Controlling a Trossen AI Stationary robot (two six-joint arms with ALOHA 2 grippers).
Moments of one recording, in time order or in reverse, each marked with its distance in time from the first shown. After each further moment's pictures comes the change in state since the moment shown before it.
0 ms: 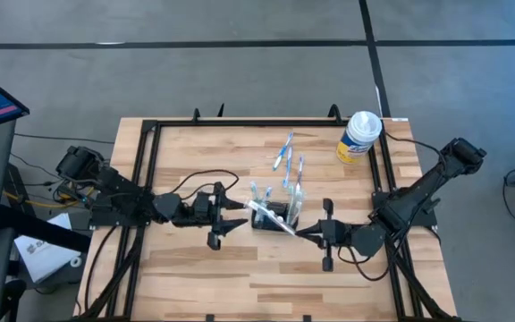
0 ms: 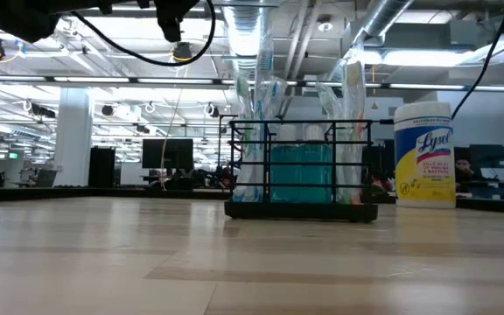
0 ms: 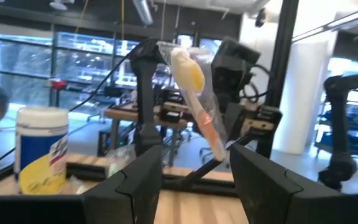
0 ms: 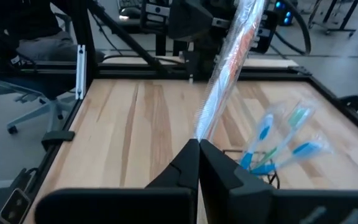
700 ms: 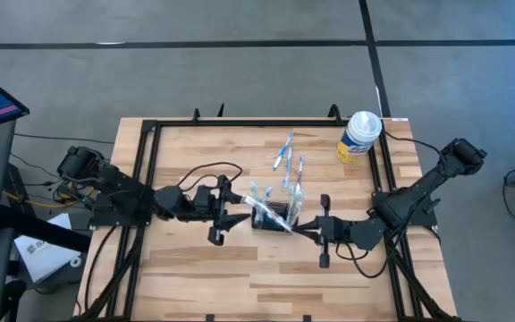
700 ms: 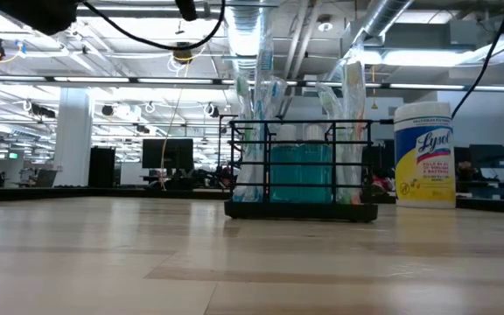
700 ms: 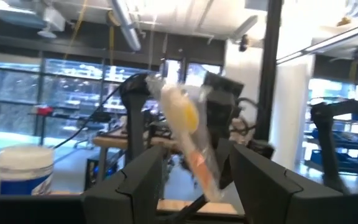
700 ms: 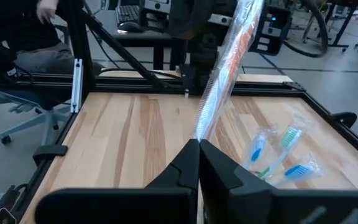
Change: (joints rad) left arm 0.055 0.009 0.080 0.040 0.110 0.029; right arm -0.038 0.000 0.000 0.078 -0.019 -0.080
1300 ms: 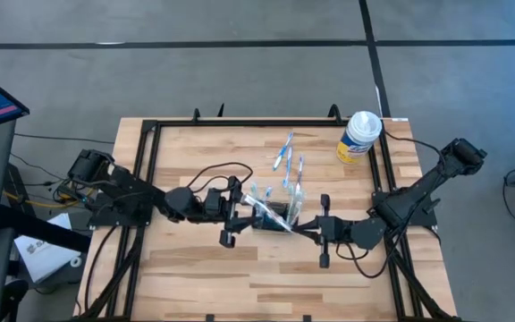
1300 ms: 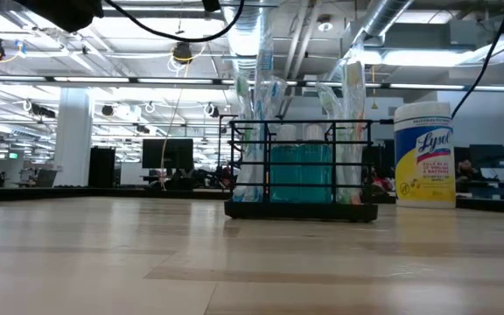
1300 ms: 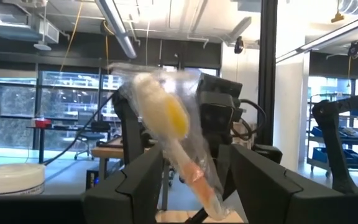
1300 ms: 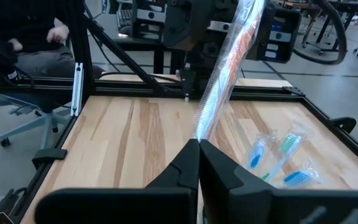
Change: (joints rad) left arm 0.021 0.117 0.115 0.025 0.036 0.053; right arm 0.000 0.000 0.001 0.021 0.000 -0.021
